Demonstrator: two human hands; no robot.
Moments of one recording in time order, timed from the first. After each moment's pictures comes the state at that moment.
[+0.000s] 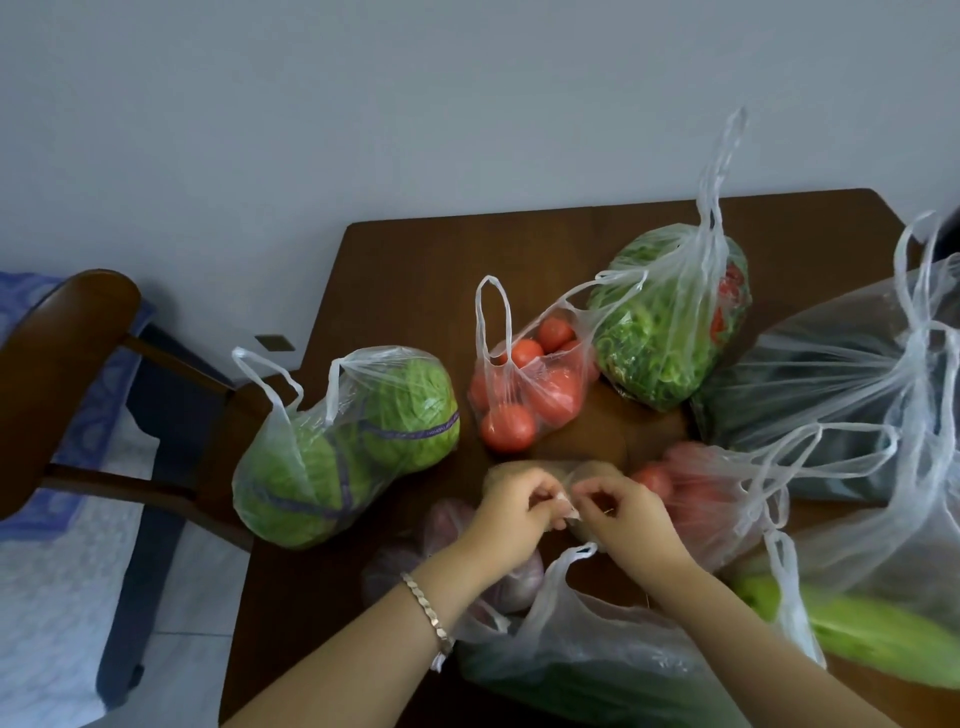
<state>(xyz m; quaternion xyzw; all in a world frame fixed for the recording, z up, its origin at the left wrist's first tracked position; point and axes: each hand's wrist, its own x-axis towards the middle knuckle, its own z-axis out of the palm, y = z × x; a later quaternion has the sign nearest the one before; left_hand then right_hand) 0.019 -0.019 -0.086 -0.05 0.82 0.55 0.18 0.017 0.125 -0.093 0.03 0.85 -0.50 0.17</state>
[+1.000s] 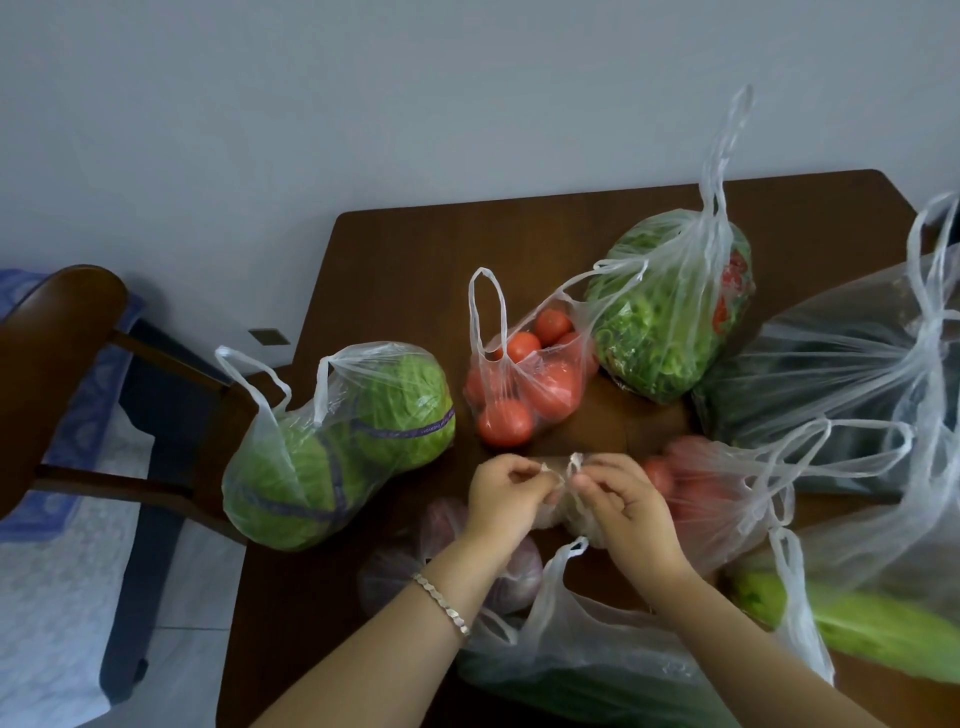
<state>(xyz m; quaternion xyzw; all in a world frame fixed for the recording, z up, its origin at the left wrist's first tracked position) 0.006 -0.011 -0.095 -0.24 0.77 0.58 0.13 0.019 0.121 -0.092 0.02 0.79 -0.61 0.07</state>
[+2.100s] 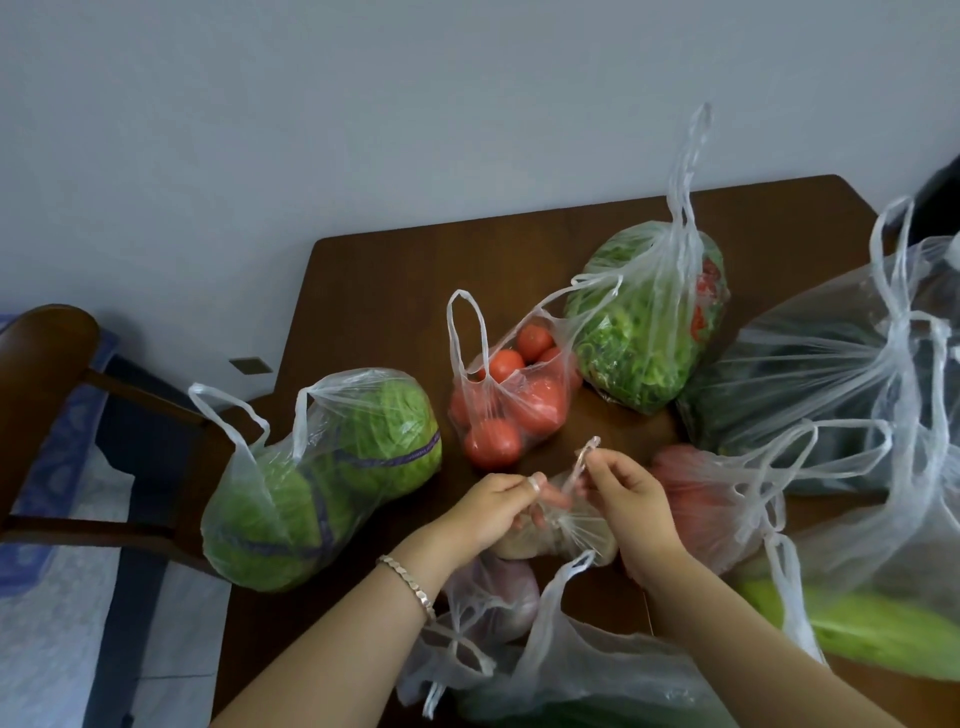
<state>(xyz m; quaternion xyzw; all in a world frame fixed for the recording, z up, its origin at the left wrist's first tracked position) -0.017 -0.035 -0.097 -0.07 0.74 0.57 0.34 -0.009 0.119 -0.104 0.20 0.64 -0.73 0.10</state>
